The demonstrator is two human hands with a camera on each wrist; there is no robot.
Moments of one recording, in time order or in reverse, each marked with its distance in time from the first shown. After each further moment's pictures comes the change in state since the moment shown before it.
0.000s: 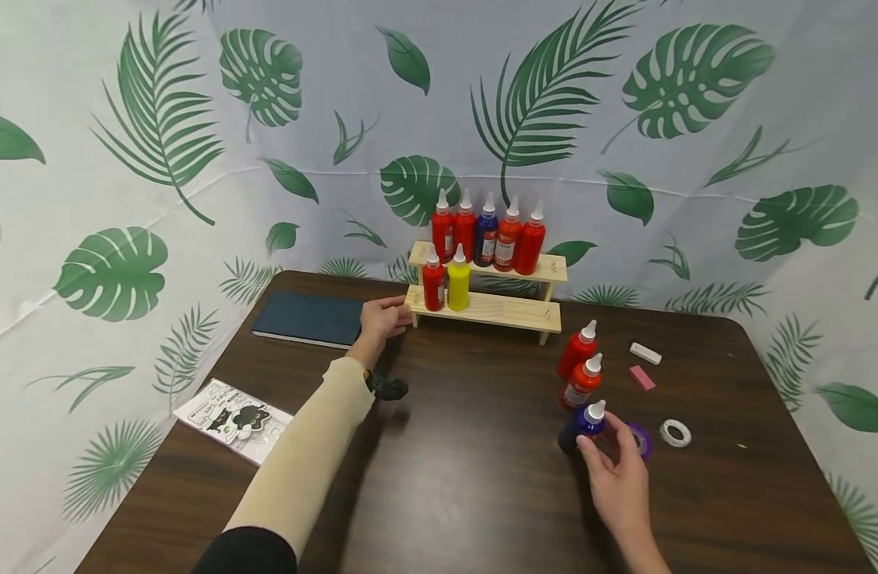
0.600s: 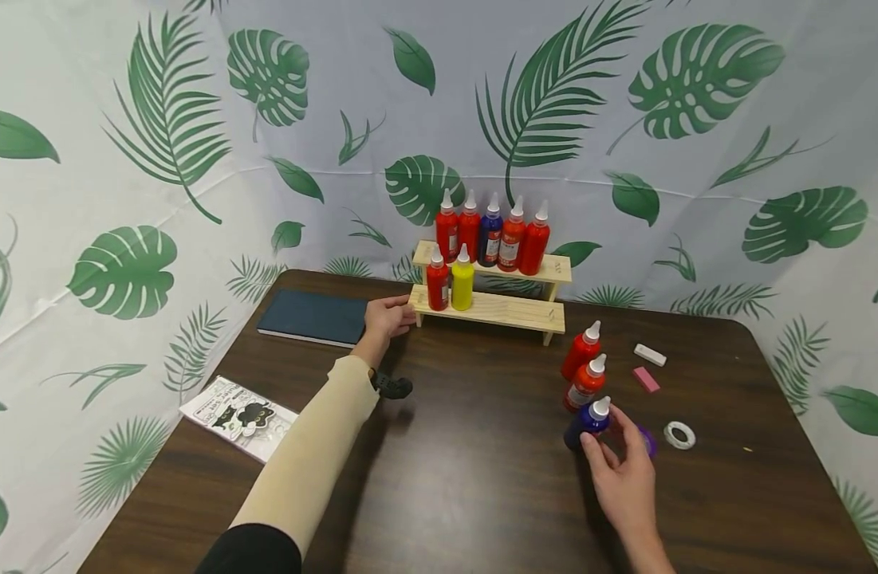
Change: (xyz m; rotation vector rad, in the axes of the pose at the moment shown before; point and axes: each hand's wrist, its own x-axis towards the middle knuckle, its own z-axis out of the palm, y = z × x) left_hand -0.004 0.000 -0.001 0.002 0.017 0.023; right_hand 0.004 -0.004 -0.002 -0.011 0.001 0.026
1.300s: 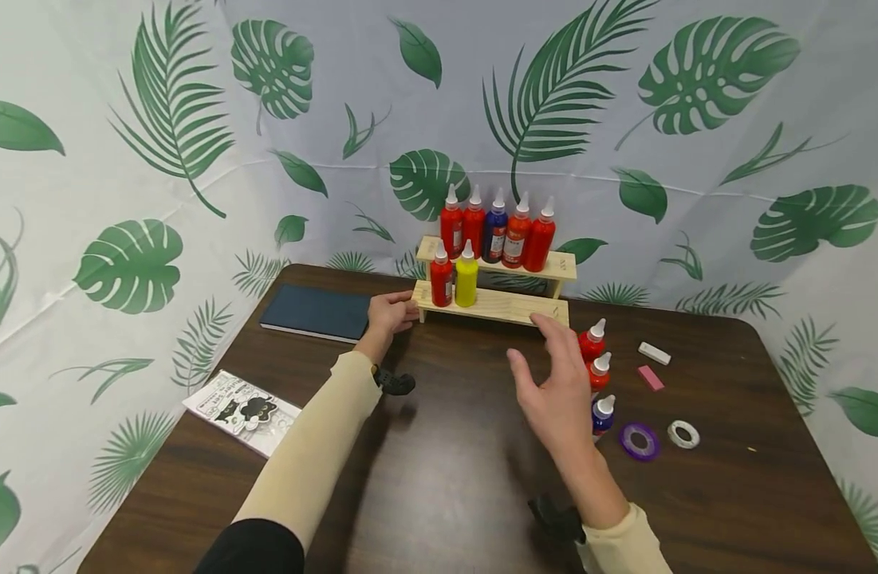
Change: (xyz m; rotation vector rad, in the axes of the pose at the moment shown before) left_hand 0.002 -0.001 -0.002 0.013 -0.031 -0.018; right_hand 0.039 -0.125 0.042 -0.046 -0.001 -0.504
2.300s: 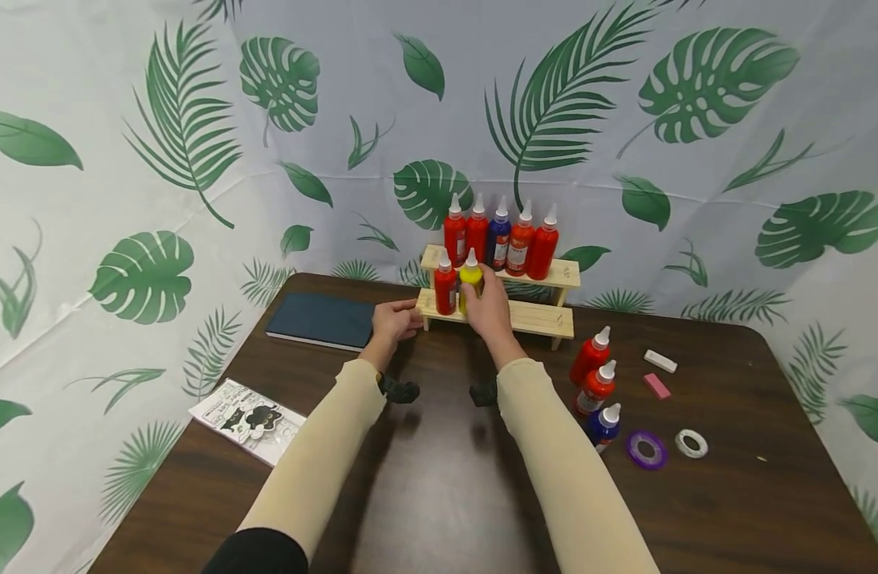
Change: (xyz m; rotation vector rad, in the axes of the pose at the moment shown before) left_hand 0.005 0.002 0.002 0.046 0.032 -0.018; right_hand 0.121 0.038 0.144 0.123 -0.335 0.360
